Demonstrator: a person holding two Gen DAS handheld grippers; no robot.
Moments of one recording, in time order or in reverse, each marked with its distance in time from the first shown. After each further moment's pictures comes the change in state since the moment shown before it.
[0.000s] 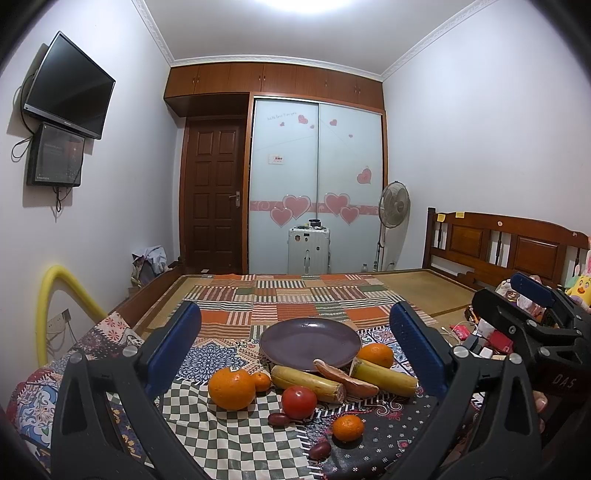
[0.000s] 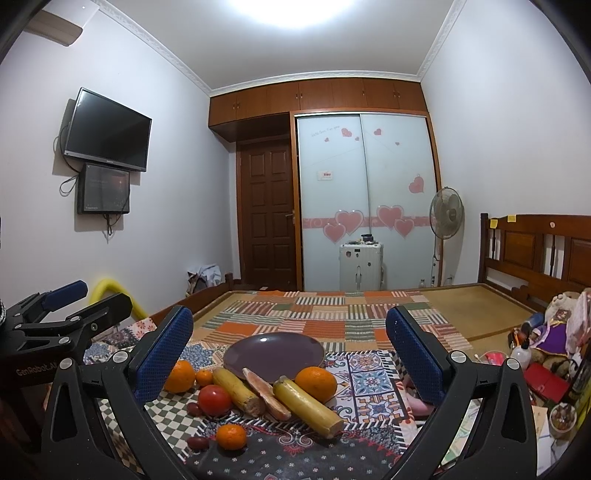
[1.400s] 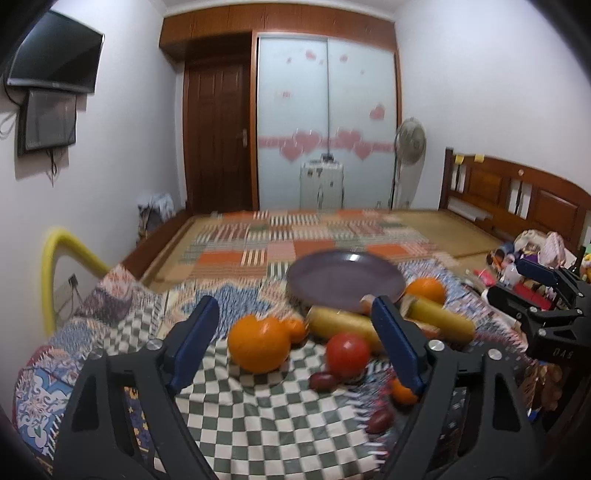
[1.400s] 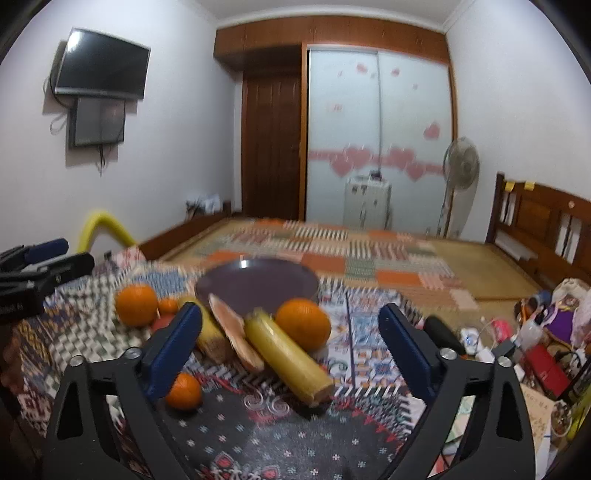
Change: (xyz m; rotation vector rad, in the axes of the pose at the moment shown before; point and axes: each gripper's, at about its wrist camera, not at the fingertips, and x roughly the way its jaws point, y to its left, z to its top) left arm 0.074 0.046 -0.049 0.016 0.286 0.042; right arm 0.081 -0.024 -0.063 -0.056 0.321 0.032
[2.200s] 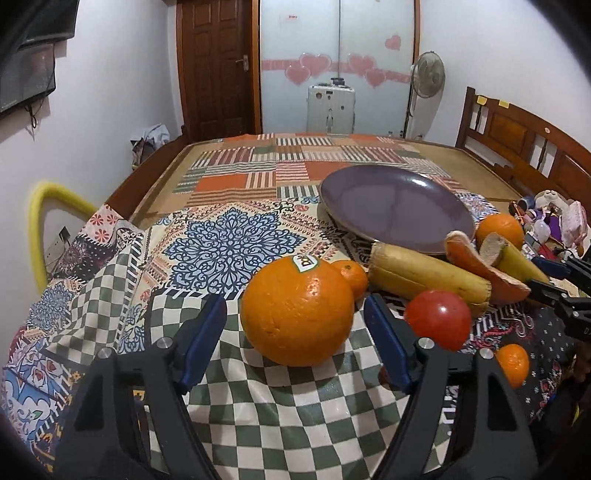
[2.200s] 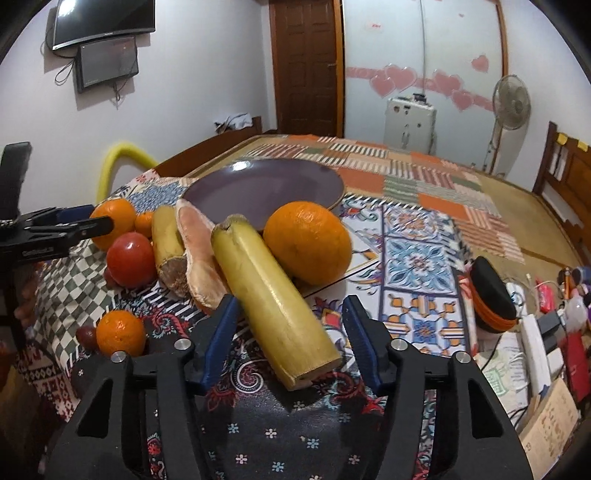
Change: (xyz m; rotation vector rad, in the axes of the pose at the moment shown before) left arm 0.107 0.036 -0.023 -0.008 0.294 0.010; right arm 0.066 -0.025 -0.018 -0.028 0.309 0.176
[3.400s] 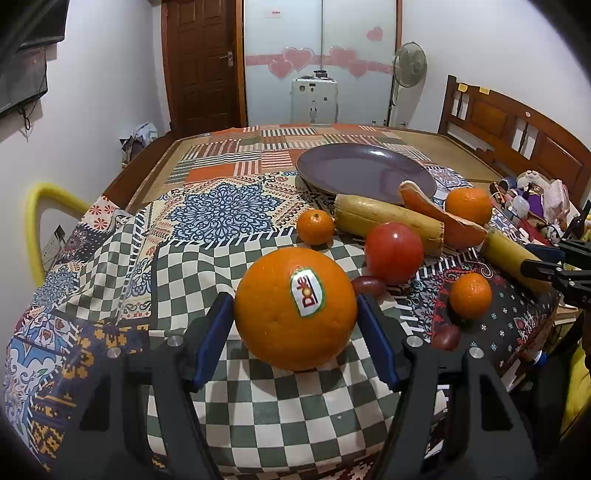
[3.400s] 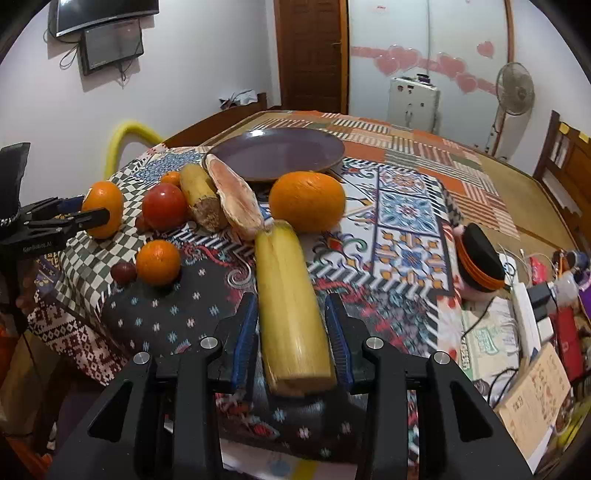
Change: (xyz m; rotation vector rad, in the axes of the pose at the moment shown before) left arm -0.047 -0.007 -0.038 0.044 0.023 -0.050; right arm -0.031 0.005 -0.020 -0.023 0.108 0.004
